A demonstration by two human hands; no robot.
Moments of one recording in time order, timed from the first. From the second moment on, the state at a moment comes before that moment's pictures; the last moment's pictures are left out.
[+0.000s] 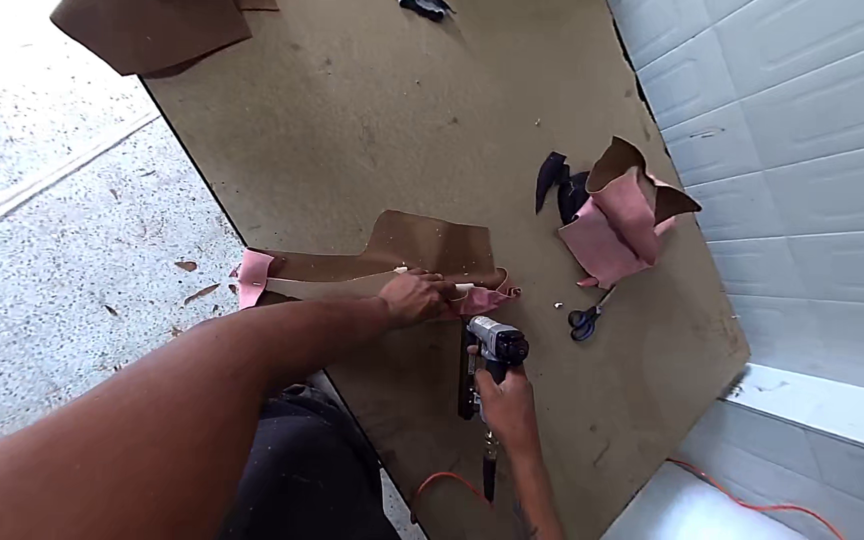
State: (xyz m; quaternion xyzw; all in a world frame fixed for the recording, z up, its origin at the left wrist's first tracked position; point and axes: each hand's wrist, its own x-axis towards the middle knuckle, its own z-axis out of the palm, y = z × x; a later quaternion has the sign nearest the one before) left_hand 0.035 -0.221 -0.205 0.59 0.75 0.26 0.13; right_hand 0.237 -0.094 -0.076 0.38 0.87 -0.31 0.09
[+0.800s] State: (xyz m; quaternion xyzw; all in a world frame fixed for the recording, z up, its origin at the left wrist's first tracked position) left_hand 0.013 -0.223 -0.195 0.57 0.75 0.27 0.21; right_hand 0.260 -0.121 -0.080 0.38 0.87 -0.28 0.13
